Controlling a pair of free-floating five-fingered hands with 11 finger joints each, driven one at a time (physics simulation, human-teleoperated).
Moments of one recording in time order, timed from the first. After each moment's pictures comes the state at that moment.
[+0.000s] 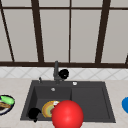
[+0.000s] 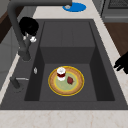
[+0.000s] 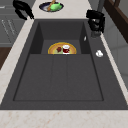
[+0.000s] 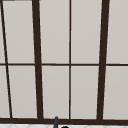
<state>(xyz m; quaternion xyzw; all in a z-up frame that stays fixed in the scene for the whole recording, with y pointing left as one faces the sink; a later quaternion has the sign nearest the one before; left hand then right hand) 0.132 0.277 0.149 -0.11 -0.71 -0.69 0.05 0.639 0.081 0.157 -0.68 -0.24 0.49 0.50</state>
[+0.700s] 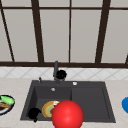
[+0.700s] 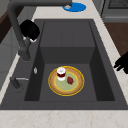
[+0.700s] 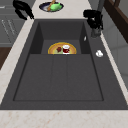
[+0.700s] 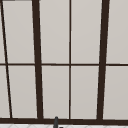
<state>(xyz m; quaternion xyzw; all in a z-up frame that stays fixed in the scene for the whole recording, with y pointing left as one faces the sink) 0.132 0.277 0.149 -0.11 -0.71 -0.69 0.05 0.634 0.122 0.140 -0.76 -0.21 0.36 0.49</state>
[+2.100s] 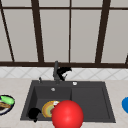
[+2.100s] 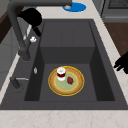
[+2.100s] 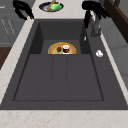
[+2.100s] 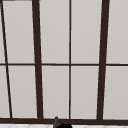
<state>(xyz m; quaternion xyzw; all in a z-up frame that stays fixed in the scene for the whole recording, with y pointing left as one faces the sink) 0.132 0.277 0.149 -0.11 -0.71 -0.69 0.05 0.620 0.107 0.198 -0.74 -0.21 0.27 0.58</state>
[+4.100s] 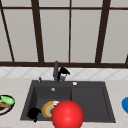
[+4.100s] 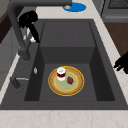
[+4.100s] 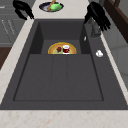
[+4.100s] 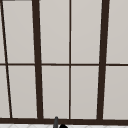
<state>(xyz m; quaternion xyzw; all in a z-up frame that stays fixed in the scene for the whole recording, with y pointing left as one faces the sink) 0.132 0.277 0.149 -0.11 -0.71 -0.69 0.05 0.644 0.071 0.212 -0.42 -0.29 0.28 0.81</state>
